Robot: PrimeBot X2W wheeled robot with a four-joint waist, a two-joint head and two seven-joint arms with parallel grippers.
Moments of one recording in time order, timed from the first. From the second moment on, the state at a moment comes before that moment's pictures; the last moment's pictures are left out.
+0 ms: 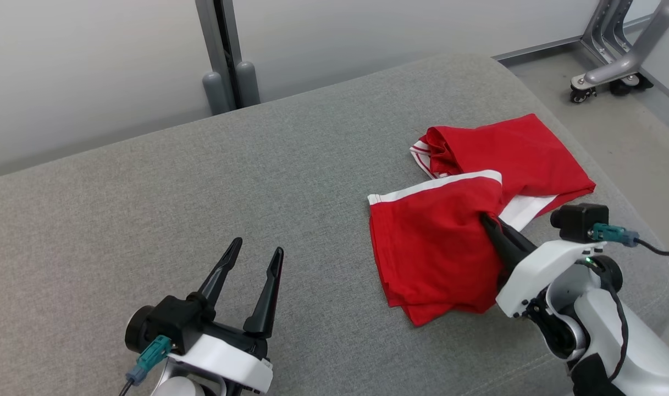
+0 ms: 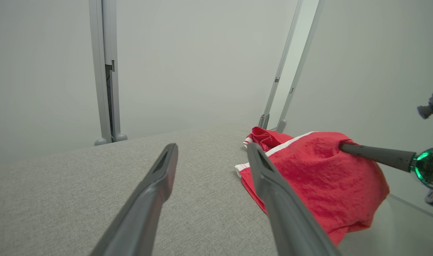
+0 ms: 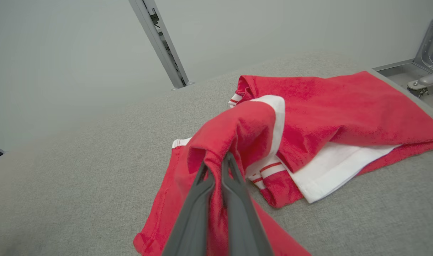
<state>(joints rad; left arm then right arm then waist) -0.11 0.05 -0.25 0.21 -0.26 -0.13 -0.26 -0.47 -0.22 0.44 0.57 0.70 0.13 -0.01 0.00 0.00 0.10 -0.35</state>
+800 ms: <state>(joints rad) -0.20 0.08 -0.27 0.22 -0.24 -0.13 -0.26 -0.85 -0.51 0.64 0.75 0.78 0.13 -0.04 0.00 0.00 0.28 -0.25</state>
